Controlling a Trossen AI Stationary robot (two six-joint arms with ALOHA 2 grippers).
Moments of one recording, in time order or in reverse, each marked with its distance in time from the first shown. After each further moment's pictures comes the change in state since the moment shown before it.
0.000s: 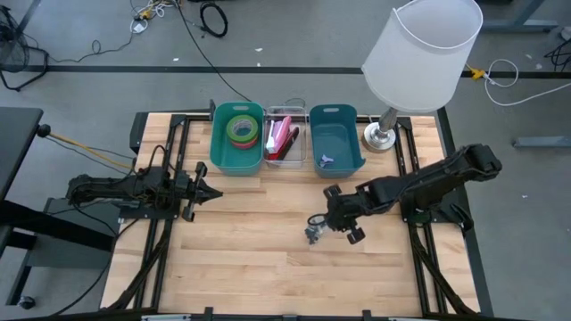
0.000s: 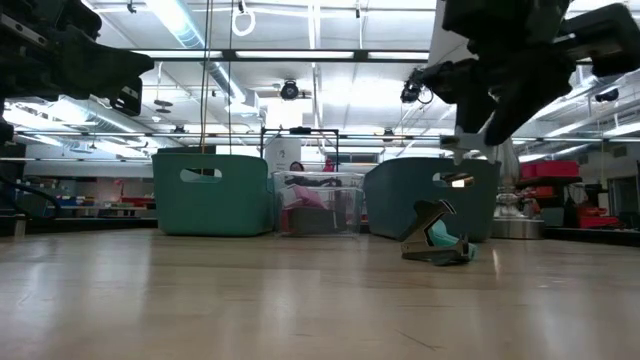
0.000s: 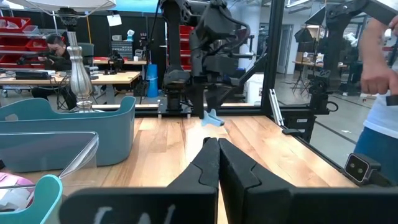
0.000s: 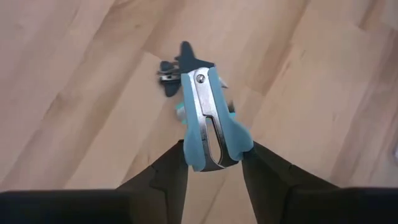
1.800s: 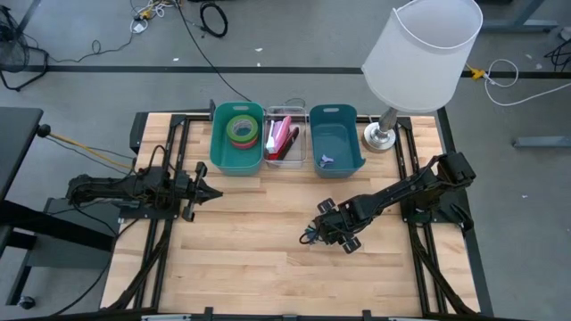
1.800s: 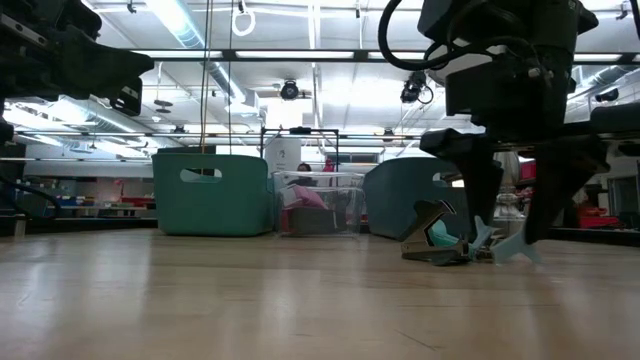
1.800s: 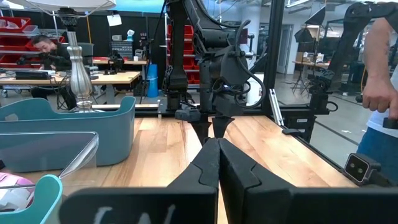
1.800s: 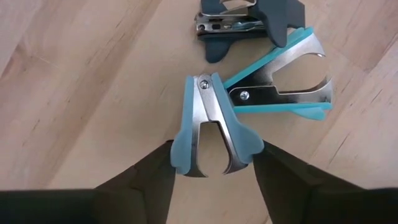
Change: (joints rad) left arm 0.000 0.000 0.000 0.000 0.000 0.000; right arm 0.055 0.264 0.000 0.037 -0.004 0.000
